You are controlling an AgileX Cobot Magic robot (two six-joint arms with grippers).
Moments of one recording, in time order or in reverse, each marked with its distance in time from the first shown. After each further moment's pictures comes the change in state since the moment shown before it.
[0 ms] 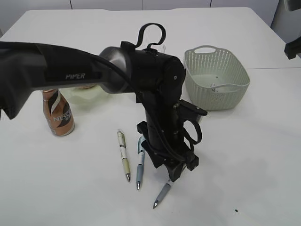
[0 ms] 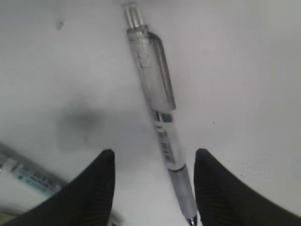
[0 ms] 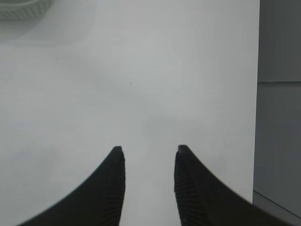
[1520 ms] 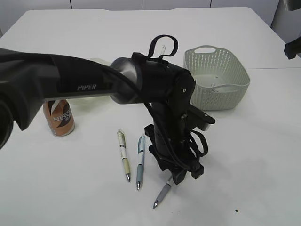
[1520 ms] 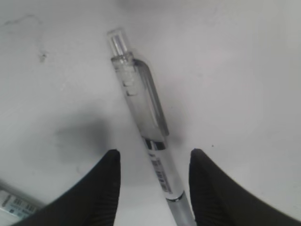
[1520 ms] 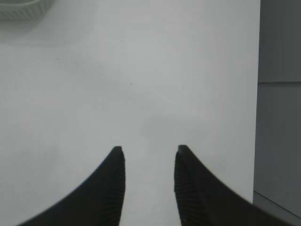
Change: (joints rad) left arm -0.039 0.028 -0.002 0.057 -0.063 0.002; right arm 0.000 0.000 0.000 0.000 0.000 0.000
